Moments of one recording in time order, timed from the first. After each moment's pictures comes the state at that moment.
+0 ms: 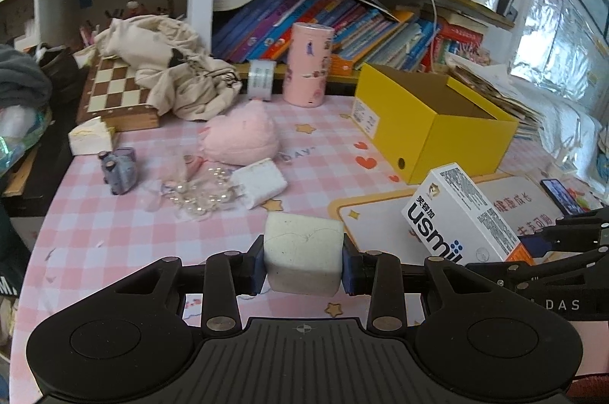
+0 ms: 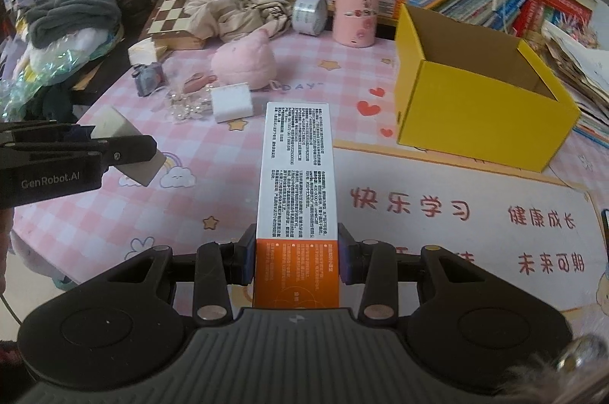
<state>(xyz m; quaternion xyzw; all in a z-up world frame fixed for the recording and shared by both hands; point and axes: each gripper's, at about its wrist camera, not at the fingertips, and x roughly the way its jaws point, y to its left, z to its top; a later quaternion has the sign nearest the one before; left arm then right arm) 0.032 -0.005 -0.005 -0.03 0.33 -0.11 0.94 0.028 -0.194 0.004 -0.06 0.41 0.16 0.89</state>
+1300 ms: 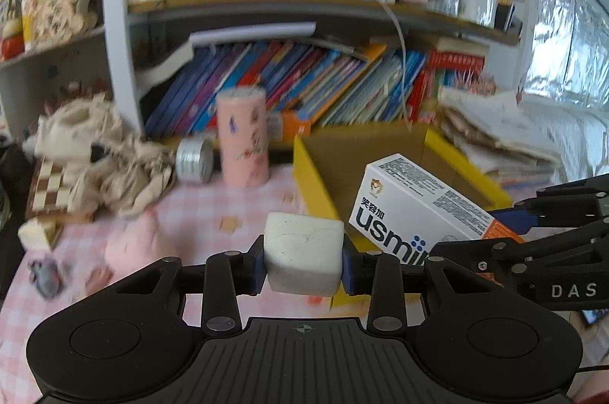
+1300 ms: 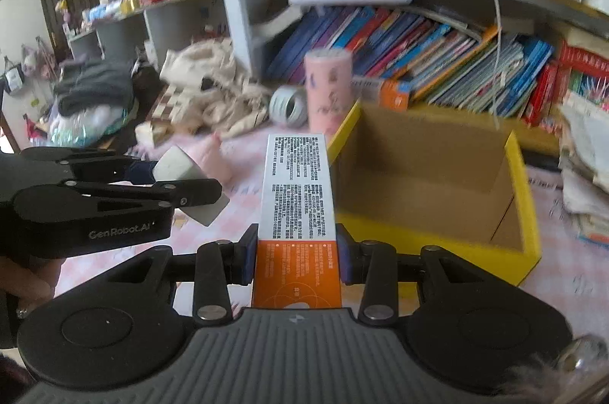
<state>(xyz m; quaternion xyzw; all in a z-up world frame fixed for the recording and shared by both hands) 0.143 -0.183 0.057 0.00 0.28 -0.06 0.96 0.159 -0.362 0.071 -0.04 0.31 0.30 0.90</state>
